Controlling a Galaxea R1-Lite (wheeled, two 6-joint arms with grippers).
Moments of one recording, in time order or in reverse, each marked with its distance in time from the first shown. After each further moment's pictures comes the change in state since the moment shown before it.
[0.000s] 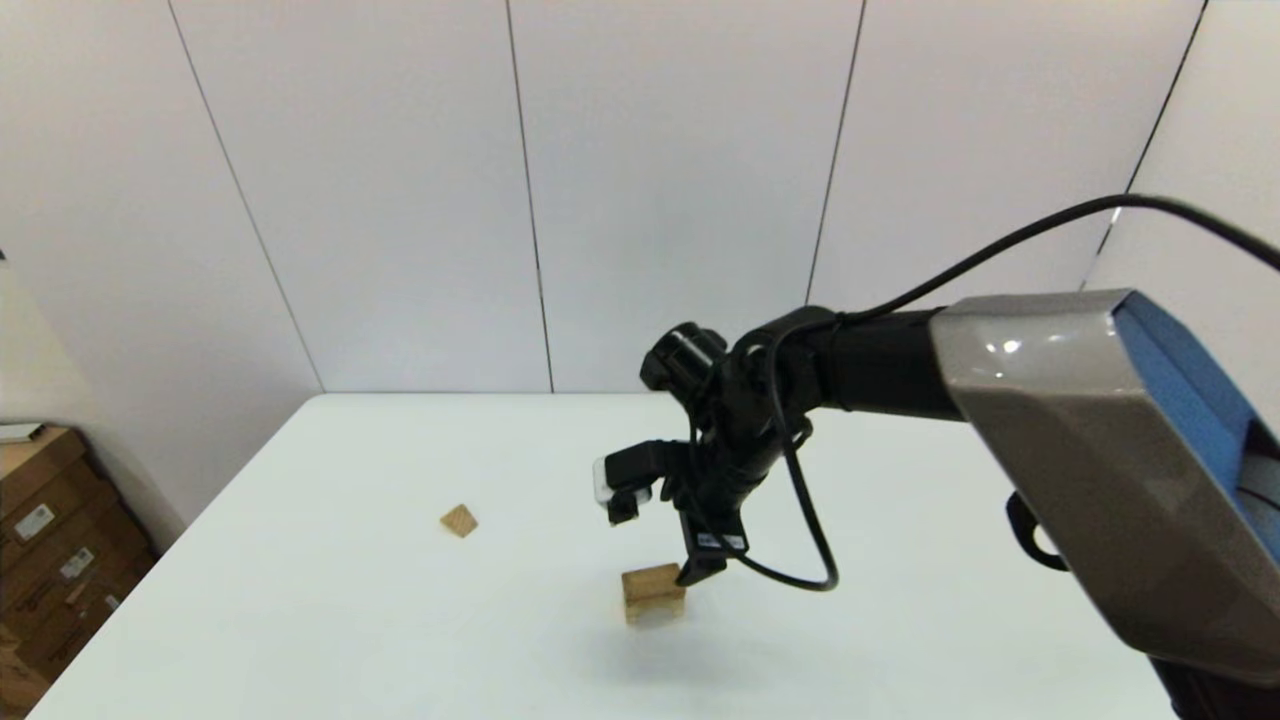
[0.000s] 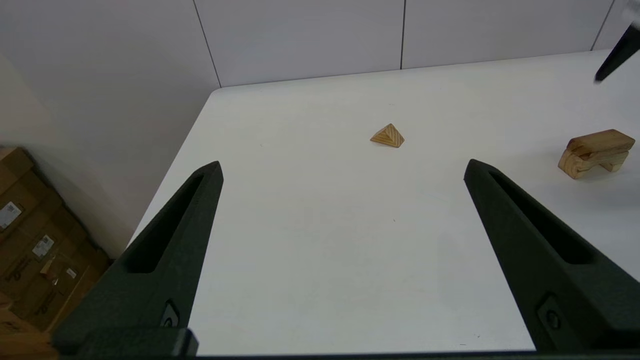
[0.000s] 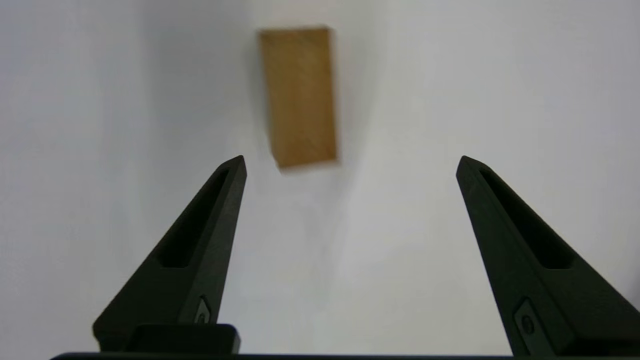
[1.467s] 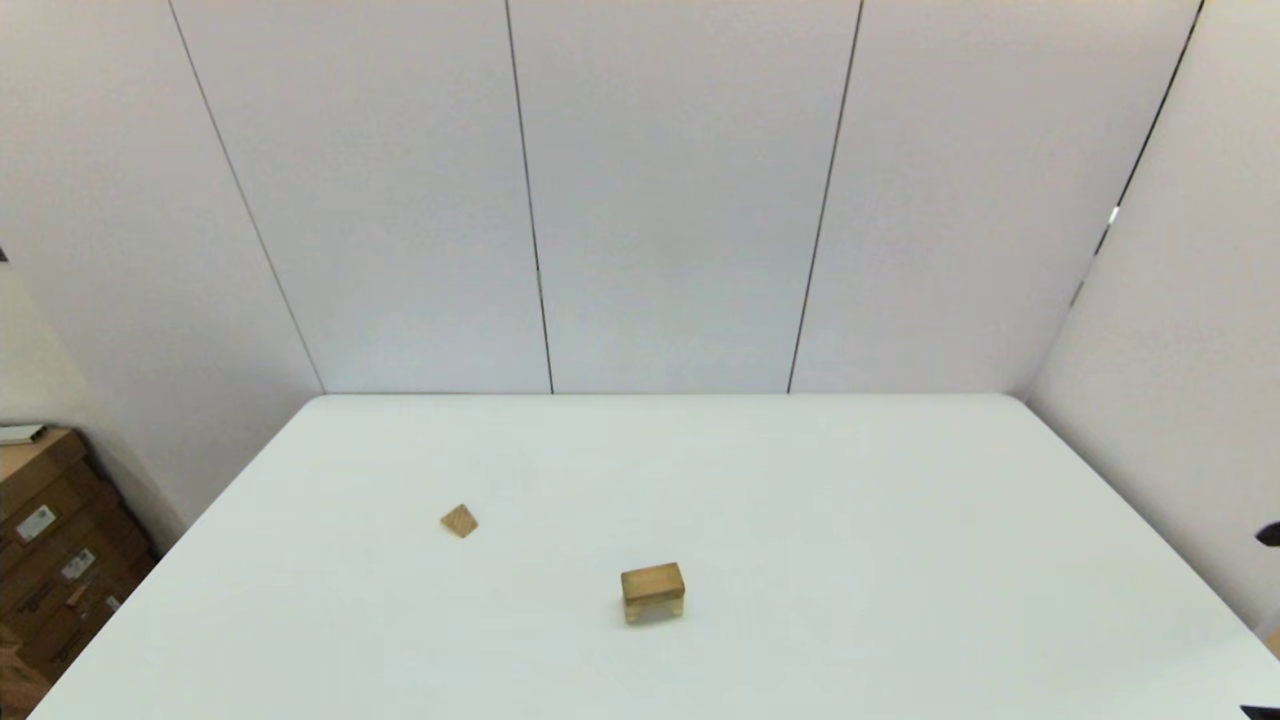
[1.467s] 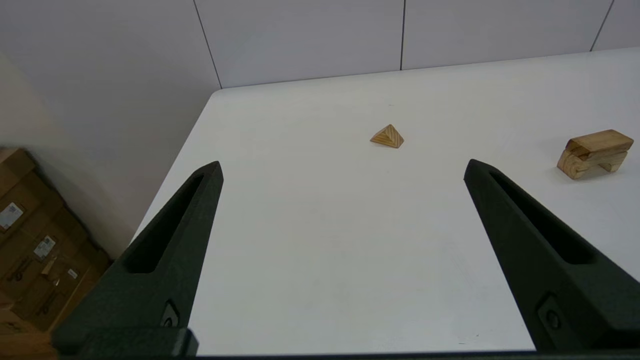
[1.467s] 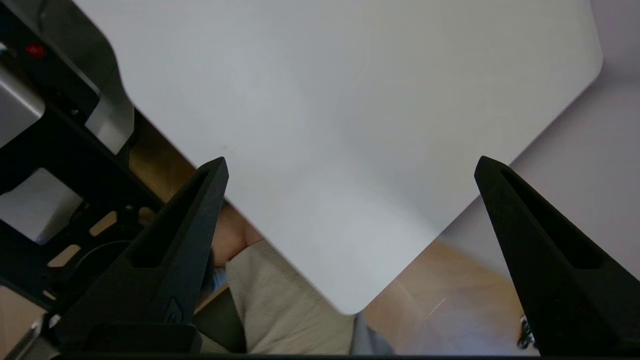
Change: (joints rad) left arm 0.000 0.000 0.000 0.000 0.000 0.000; right arm -0.629 -1.282 0.925 0.099 0.007 0.122
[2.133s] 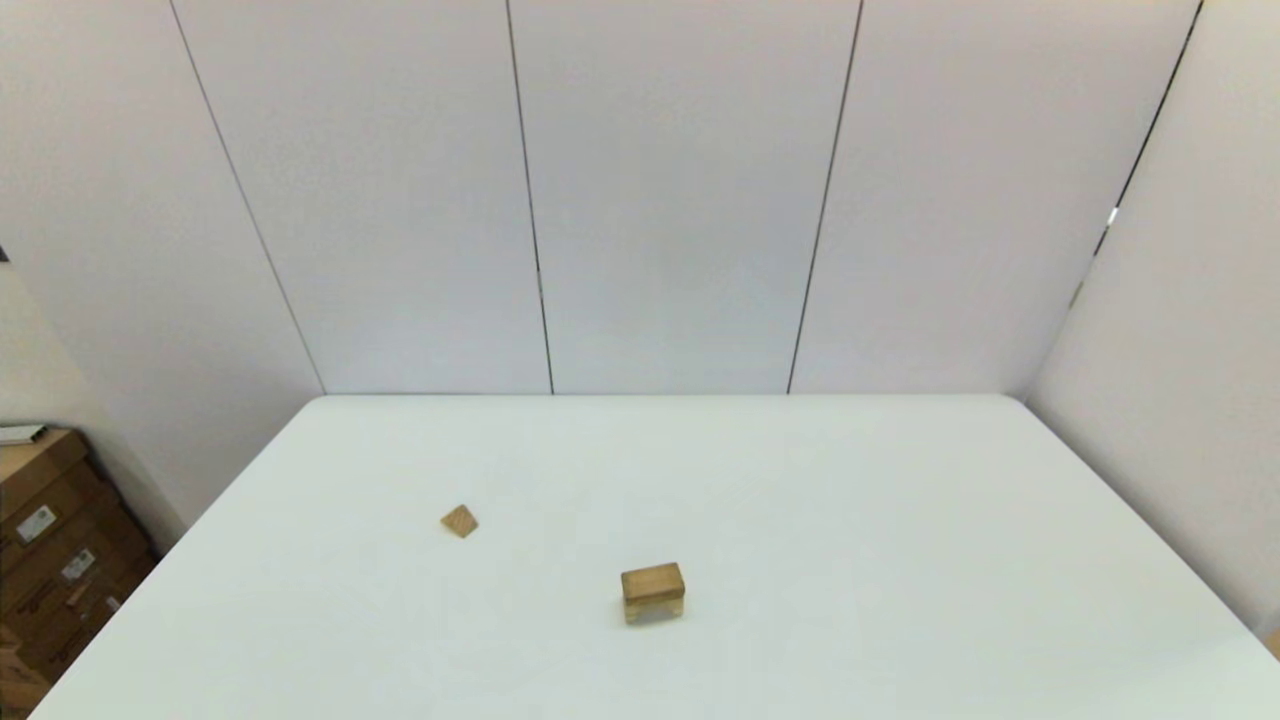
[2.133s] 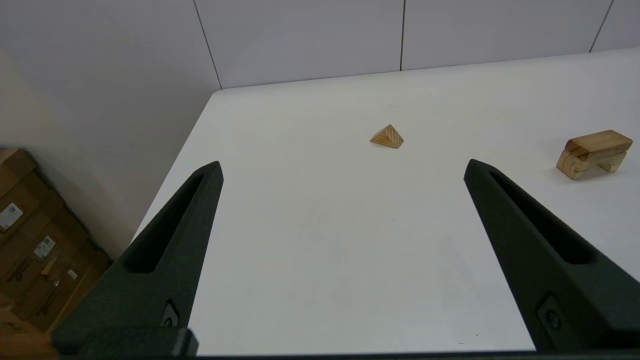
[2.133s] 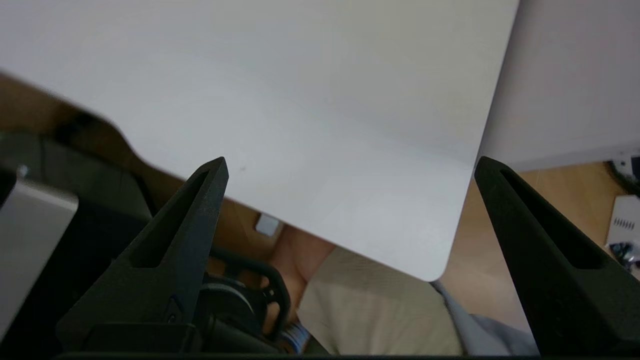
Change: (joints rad) left arm 0.000 0.000 0.000 0.000 0.000 0.000; right arm -0.181 -0.415 0.262 -0.137 0.023 0.325
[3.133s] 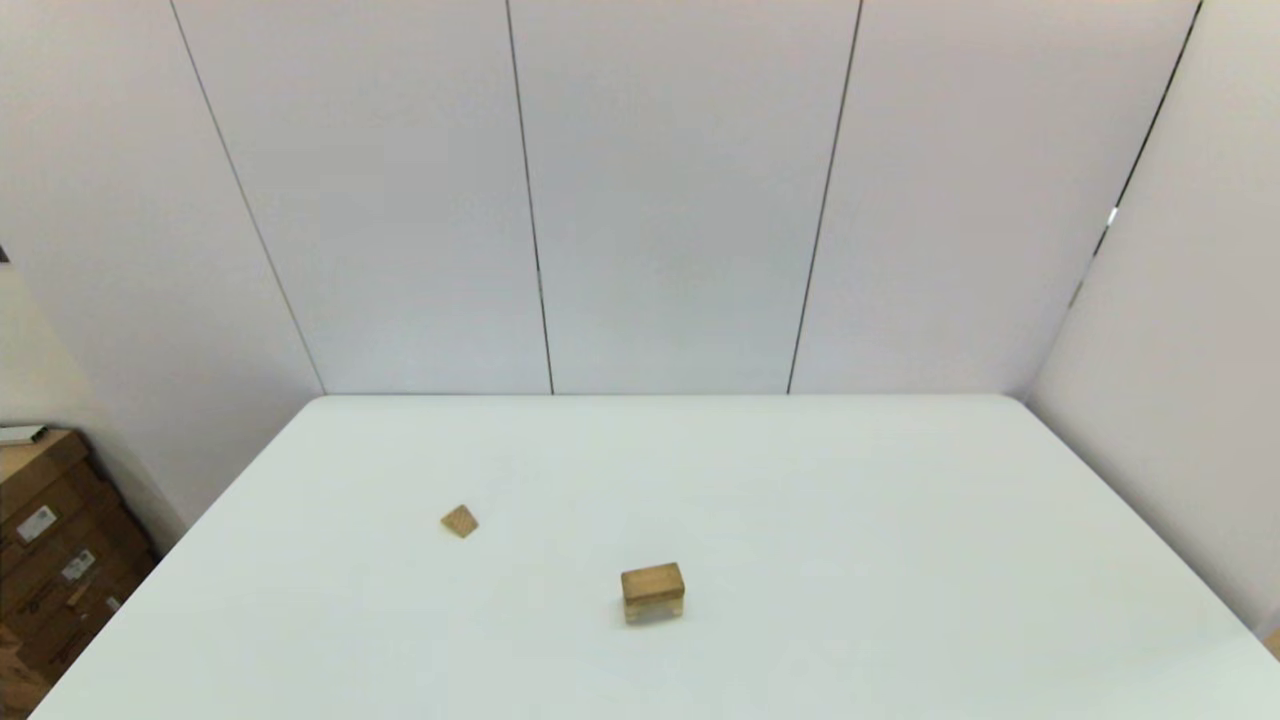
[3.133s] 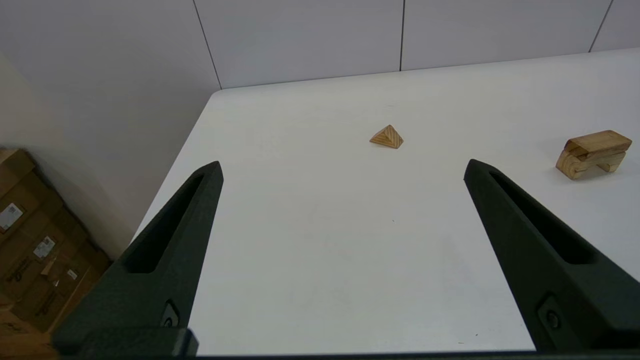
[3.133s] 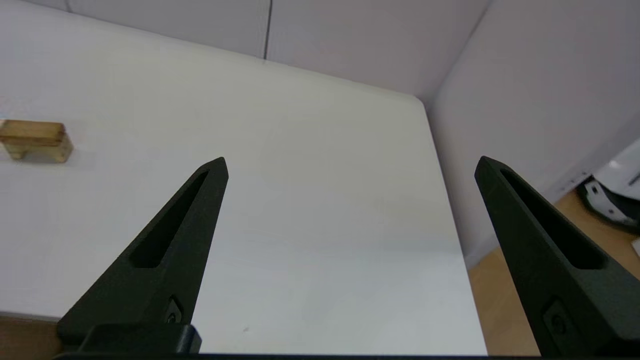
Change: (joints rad) left arm 0.000 0.000 0.000 0.000 -0.001 0.000; right arm 0.062 -0.304 0.269 -0.489 -0.058 0.327
